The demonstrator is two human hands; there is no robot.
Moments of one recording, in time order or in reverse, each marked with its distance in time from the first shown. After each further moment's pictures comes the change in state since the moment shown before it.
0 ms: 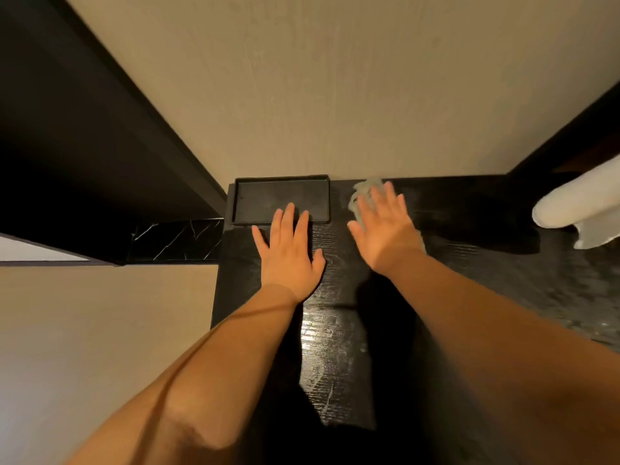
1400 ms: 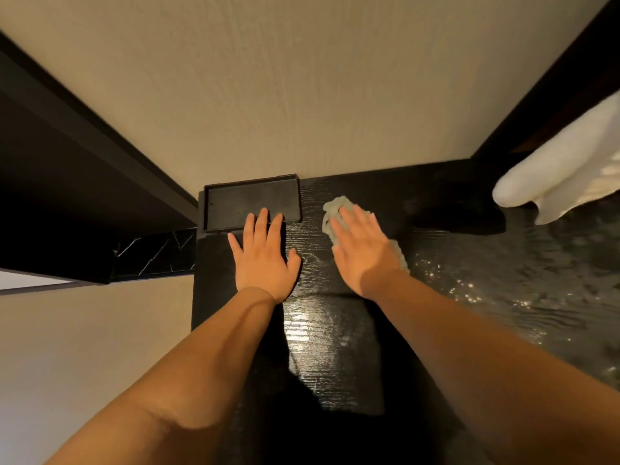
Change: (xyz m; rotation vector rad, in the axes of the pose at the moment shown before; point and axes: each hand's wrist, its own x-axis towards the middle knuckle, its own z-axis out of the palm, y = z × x) left_hand 0.005 0.001 -0.002 -0.040 -0.052 -0.009; right_hand -0.051 0.003 0.006 -0.014 -0.076 -0.053
